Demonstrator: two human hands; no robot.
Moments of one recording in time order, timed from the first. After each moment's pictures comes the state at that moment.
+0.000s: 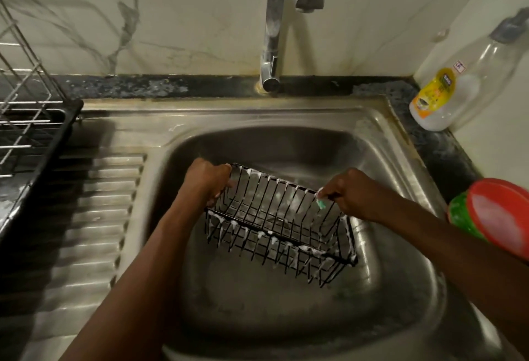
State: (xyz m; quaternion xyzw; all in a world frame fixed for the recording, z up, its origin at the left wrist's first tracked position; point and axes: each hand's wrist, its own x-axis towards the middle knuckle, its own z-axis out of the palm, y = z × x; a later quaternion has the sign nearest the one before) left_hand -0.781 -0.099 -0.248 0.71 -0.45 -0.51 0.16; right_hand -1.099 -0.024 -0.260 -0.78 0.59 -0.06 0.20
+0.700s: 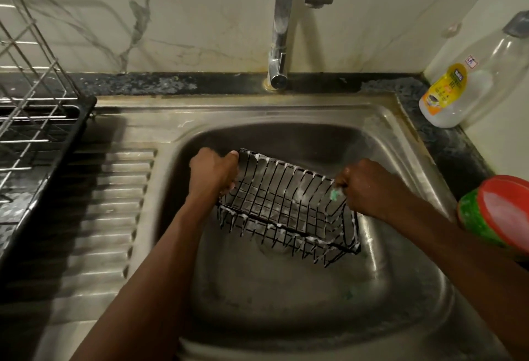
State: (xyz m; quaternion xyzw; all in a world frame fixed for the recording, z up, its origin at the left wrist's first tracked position) left_hand -0.786 -0.089 -0.241 0.73 -0.48 -0.41 0.26; right_hand -1.074 -0.014 -0.228 -0.75 0.65 -0.01 0.11
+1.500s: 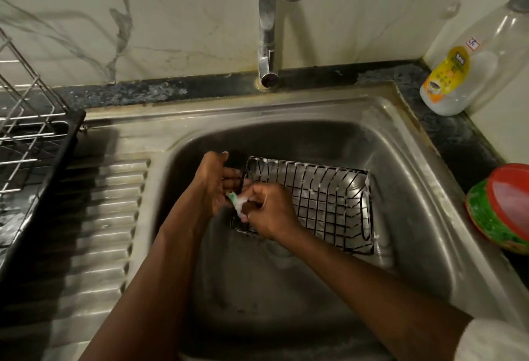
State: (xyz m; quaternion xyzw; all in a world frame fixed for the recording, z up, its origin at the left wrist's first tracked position) left_hand -0.794 -0.093 -0.236 0.64 -0.25 -0.70 0.22; right_hand -0.904 -0.018 -0.288 -0.52 0.64 -0.39 0.41
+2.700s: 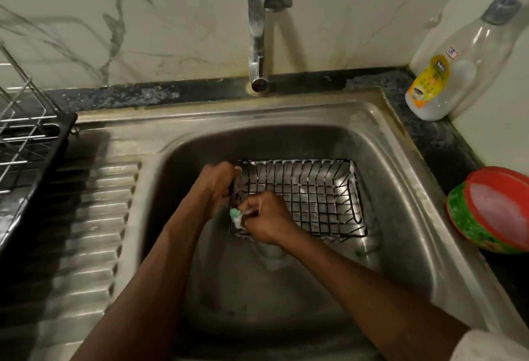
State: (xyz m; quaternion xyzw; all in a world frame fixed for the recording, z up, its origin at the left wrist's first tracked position) left_hand -0.805 -0.100 -0.263 0.67 -0.37 -0.60 0.22; right_hand -0.920 -0.011 -0.286 -0.53 0.68 -0.24 0.45
